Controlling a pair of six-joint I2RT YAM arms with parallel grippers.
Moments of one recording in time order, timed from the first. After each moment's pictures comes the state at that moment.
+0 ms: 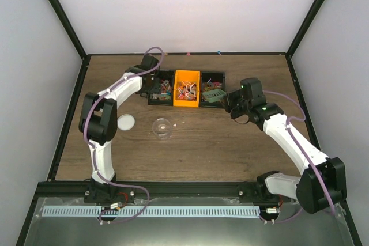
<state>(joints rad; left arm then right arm) -0.34 2.00 1.57 -0.68 -0.15 -0.32 0.34 1.20 0.91 -0.41 -0.22 1.57</state>
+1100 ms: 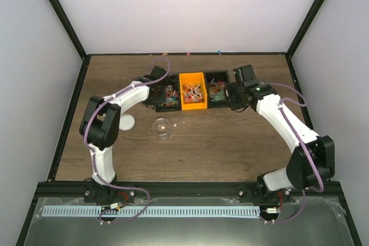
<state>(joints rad) -0.45 1.95 1.42 -0.68 -0.17 -0.50 0.34 1.40 1.16 -0.66 -0.08 1.58</state>
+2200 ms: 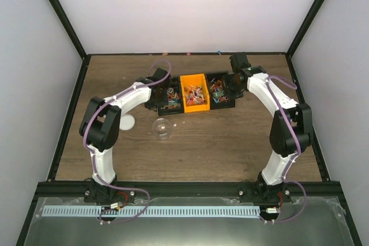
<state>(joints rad) -0.48 1.93 1.41 -0.73 -0.15 -0.59 0.26 1.77 1.46 -0.79 -0.14 1.57</state>
